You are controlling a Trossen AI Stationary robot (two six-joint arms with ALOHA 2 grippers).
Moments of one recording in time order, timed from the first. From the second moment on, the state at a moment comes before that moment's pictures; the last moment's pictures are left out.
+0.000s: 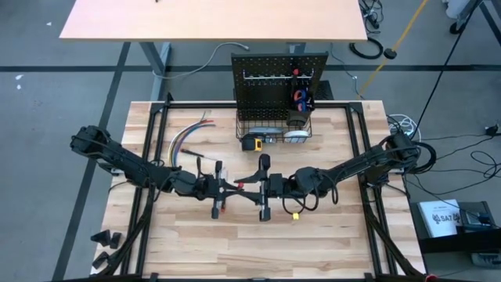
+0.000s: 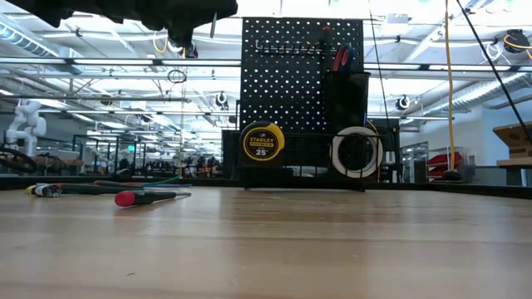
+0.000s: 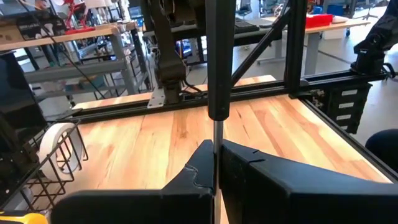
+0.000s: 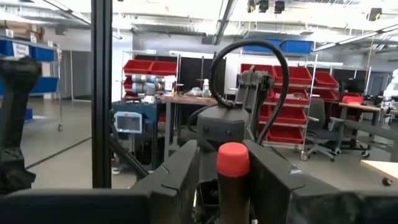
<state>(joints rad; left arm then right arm) -0.35 1.34 0.56 0.67 -0.29 0.11 0.31 1.71 1.11 0.88 0.27 -0.10</state>
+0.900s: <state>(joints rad) -0.35 1.34 0.56 0.67 -0.24 0.12 0.31 1.63 1.11 0.68 0.26 -0.14</state>
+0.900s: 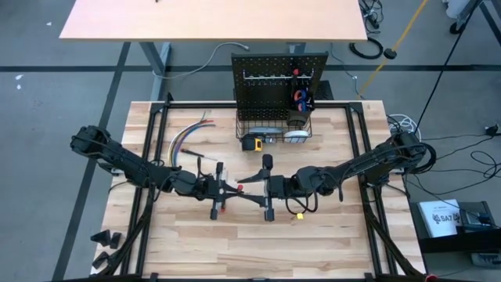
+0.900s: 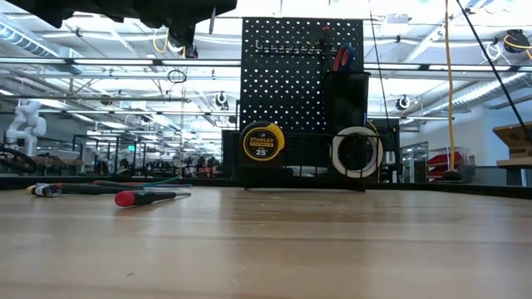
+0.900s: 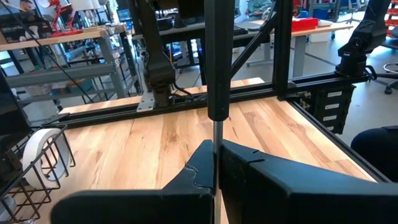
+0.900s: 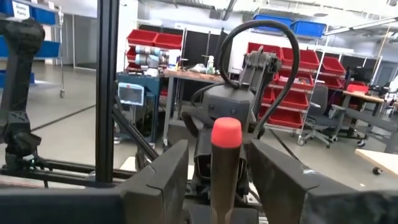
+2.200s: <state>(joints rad) -0.36 1.25 0.56 0.40 -0.68 0.02 0.22 1.37 1.11 0.55 0.59 -0.15</state>
